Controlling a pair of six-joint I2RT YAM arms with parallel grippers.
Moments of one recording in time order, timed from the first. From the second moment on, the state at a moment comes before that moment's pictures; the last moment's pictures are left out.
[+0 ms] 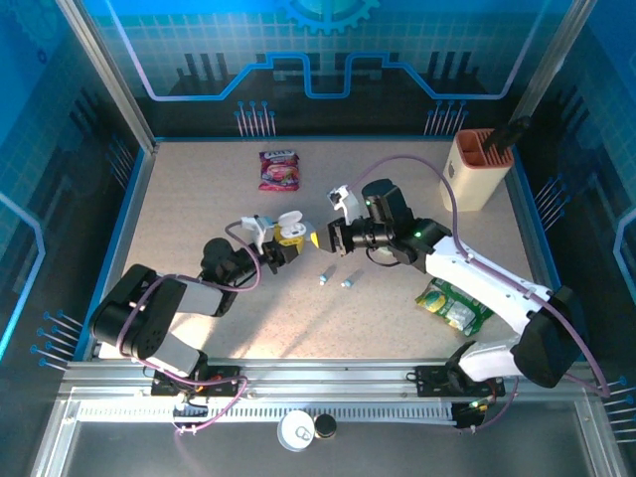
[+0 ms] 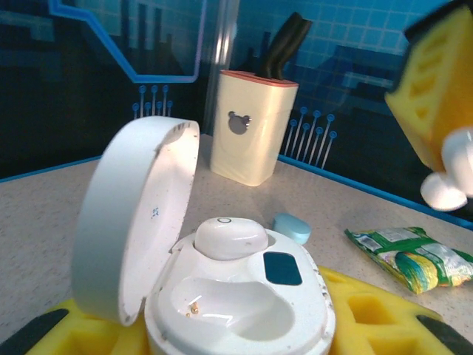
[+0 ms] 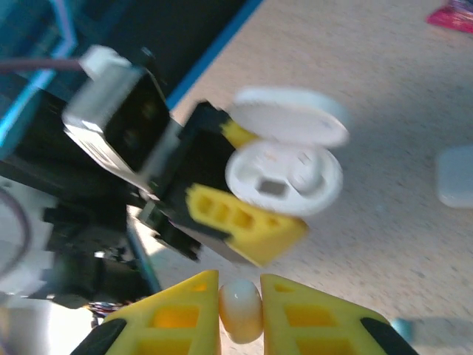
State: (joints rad) left arm -0.35 1.52 0.32 1.28 0.62 -0.19; right arm 0.68 1.36 1.10 -0.29 -0.50 0.39
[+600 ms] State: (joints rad) left arm -0.45 1.56 0.38 1.28 0.59 -0.11; right arm 0.68 1.42 1.10 -0.19 -0.59 0.45
